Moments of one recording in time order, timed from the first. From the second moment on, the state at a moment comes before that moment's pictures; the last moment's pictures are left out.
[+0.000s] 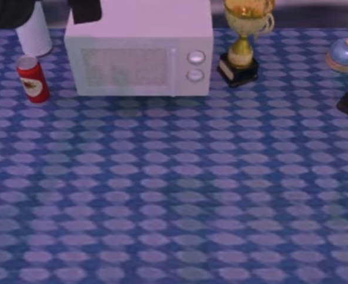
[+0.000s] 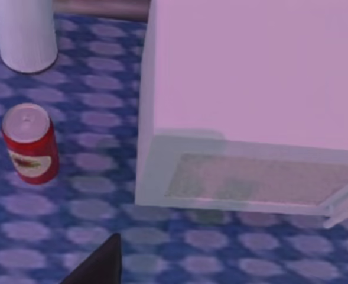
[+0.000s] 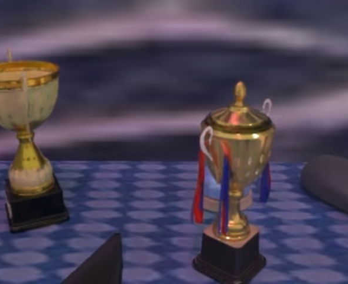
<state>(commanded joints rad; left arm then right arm) -0.41 1.37 1.41 -0.73 -0.20 -0.37 0.00 0.00 0.00 0.00 0.00 0.00</state>
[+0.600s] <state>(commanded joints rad) -0.62 2.10 2.14 -1.12 -0.30 -0.57 0.00 0.00 0.00 0.00 0.00 0.00</state>
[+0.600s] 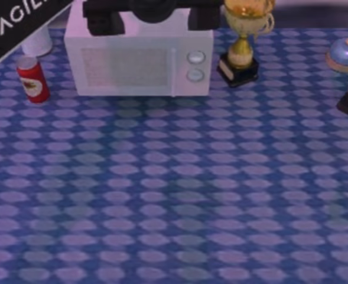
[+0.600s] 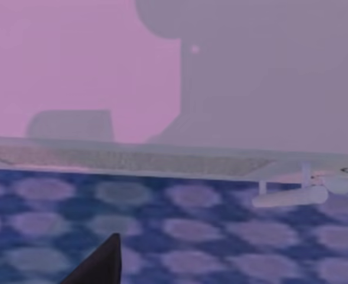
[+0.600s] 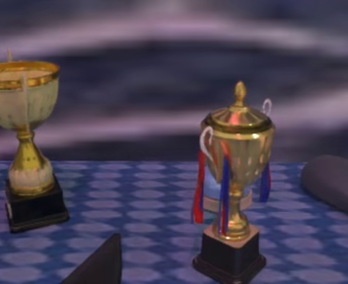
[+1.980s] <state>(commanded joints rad) -0.60 2.30 2.13 -0.95 -0.29 -0.54 0.00 0.00 0.00 0.00 0.00 0.00</state>
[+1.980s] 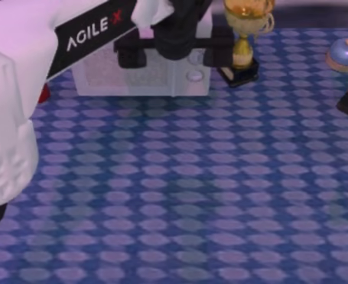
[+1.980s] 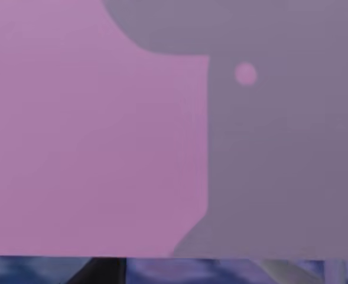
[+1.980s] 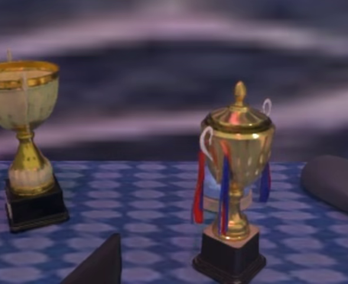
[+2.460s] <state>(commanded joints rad) -0.60 2.30 2.13 -0.95 -0.29 -0.54 0.00 0.00 0.00 0.00 0.00 0.00</state>
